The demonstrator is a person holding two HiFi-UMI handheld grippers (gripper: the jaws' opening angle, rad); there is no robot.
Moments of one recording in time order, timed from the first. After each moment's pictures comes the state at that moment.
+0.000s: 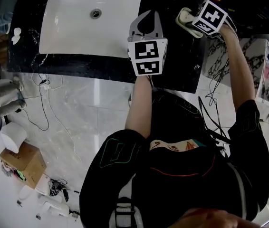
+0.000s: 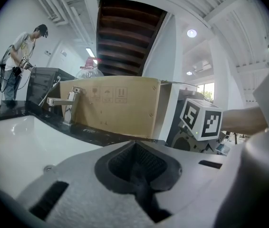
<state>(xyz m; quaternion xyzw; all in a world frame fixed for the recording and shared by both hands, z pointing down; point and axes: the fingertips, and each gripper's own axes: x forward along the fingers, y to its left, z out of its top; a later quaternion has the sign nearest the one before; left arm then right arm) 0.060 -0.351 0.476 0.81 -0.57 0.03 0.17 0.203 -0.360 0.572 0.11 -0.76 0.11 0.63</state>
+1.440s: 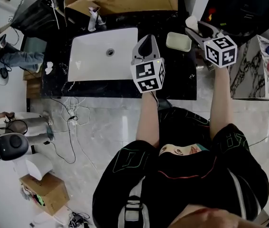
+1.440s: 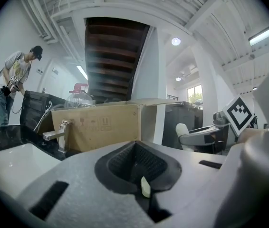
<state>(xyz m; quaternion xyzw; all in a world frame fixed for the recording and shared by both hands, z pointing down) 0.093 -0.312 0.380 0.83 -0.56 0.00 0.07 0.249 -0.337 0.375 0.46 -0.88 0.08 0.13</state>
